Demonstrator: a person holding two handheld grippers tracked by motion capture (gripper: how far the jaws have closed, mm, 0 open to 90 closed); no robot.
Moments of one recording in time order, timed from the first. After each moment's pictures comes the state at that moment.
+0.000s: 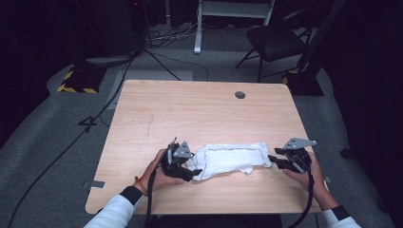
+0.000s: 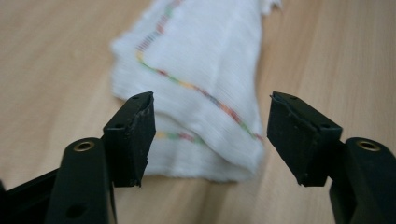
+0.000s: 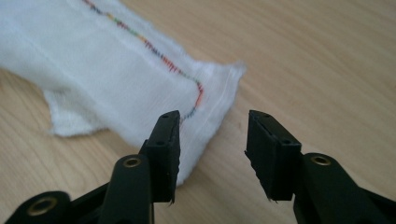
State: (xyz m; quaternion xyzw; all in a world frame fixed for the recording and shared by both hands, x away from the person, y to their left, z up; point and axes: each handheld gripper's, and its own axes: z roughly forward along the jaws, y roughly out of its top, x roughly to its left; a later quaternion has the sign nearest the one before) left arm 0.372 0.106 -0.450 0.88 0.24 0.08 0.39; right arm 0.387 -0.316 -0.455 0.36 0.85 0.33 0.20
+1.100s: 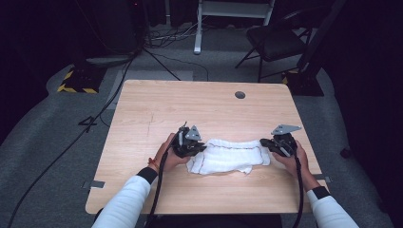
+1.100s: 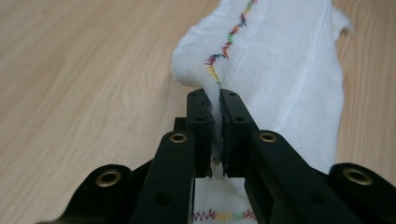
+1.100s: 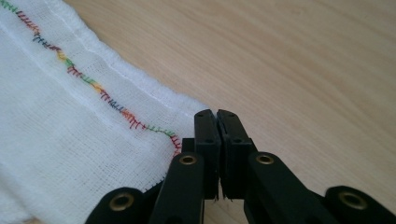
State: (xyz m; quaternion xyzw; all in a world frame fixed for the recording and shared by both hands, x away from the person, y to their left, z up) left arm 0.423 0.084 -0.450 0.89 0.21 0.10 0.39; right arm 0.439 -0.294 -0.463 0.36 0.85 0.35 0.19
